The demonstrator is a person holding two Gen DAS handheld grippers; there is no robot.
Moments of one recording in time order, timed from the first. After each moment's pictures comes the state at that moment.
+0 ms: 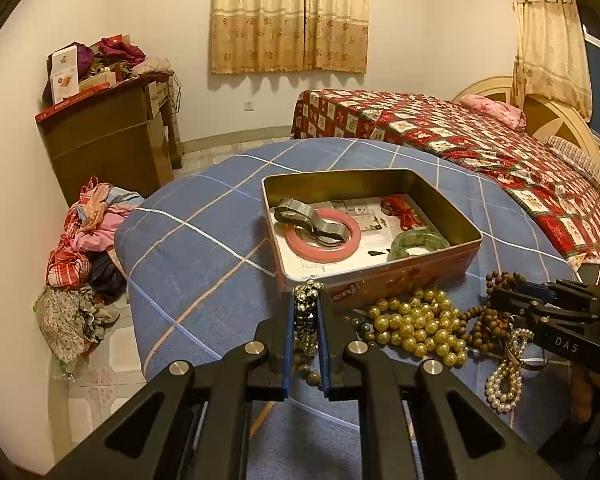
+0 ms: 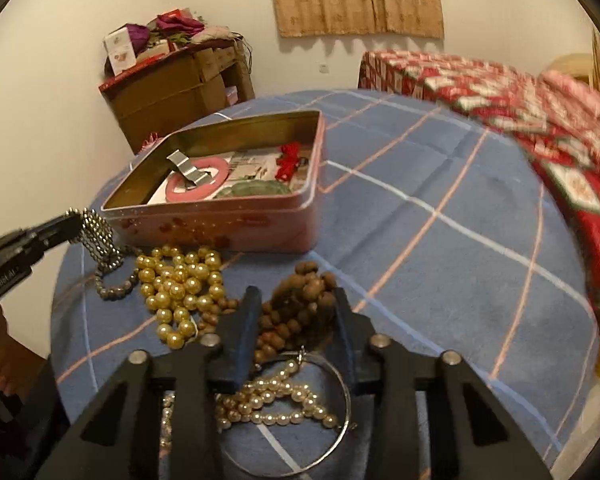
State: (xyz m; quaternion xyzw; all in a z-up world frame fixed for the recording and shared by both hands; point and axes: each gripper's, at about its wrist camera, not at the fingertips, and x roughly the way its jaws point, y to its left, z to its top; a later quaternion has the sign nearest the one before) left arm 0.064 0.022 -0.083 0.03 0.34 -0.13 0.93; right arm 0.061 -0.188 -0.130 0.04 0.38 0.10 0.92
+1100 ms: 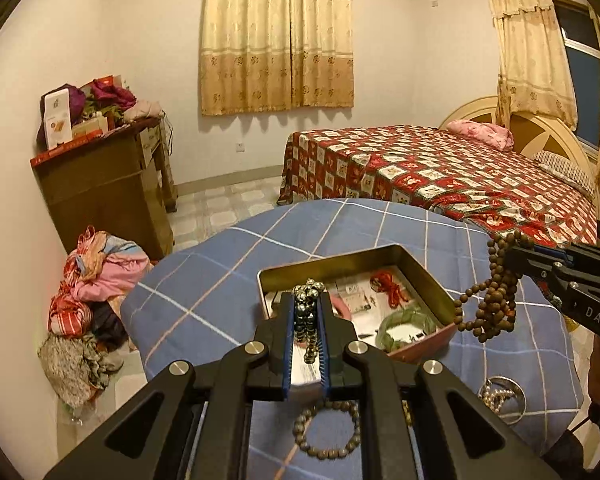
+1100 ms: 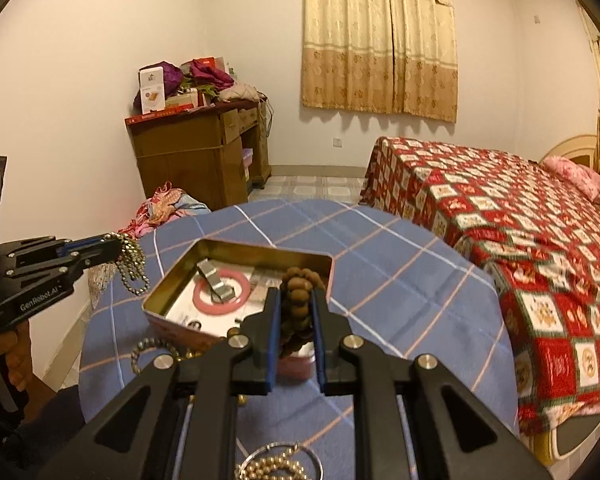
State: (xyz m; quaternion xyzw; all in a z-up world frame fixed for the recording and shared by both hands) left arm 0.087 0.011 -0.017 0.05 0.27 -0.15 0.95; right arm 0.071 -0.177 -0.034 -0.01 0.26 0.11 0.96
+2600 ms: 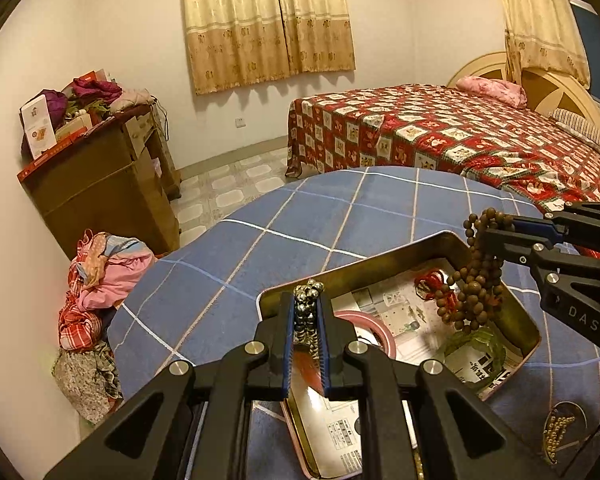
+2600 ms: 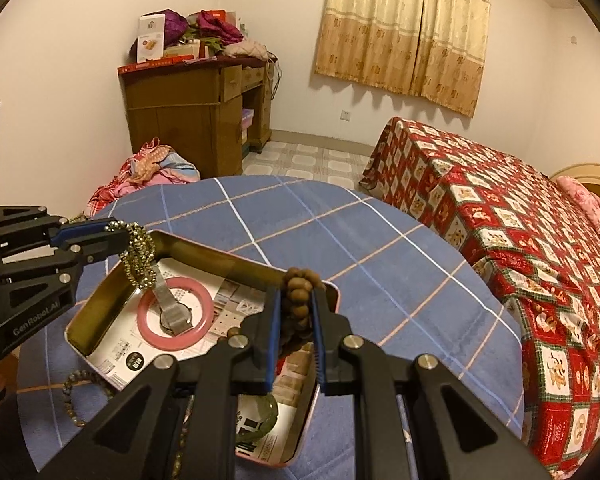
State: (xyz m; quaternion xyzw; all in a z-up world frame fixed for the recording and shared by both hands) left arm 0.179 -0.018 -0.054 0.11 0.32 -0.13 0.93; right arm 0.166 -0.152 -0.061 -0.08 0.32 0.11 0.94
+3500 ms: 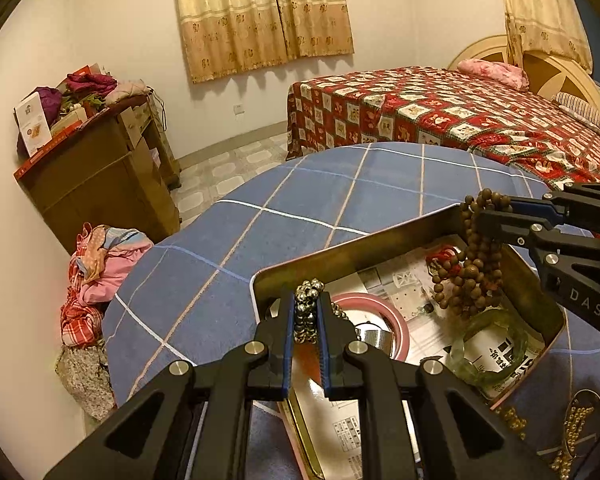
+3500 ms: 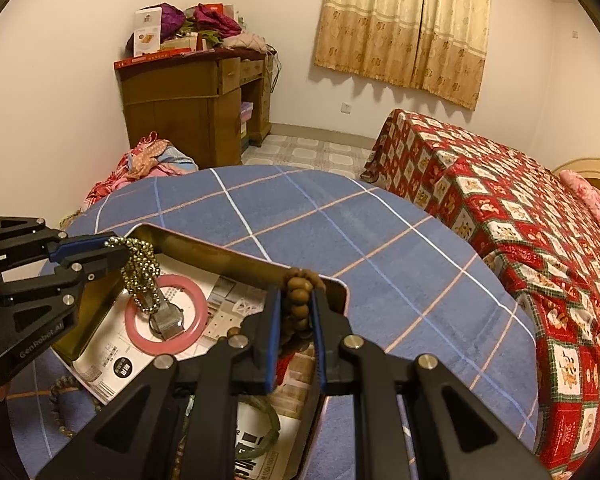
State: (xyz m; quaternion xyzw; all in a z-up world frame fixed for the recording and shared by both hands) left arm 0.189 -0.019 -0.075 0.12 0.35 -0.13 0.92; right arm 0.183 -0.149 -0.077 -0.08 0.33 0.11 0.93
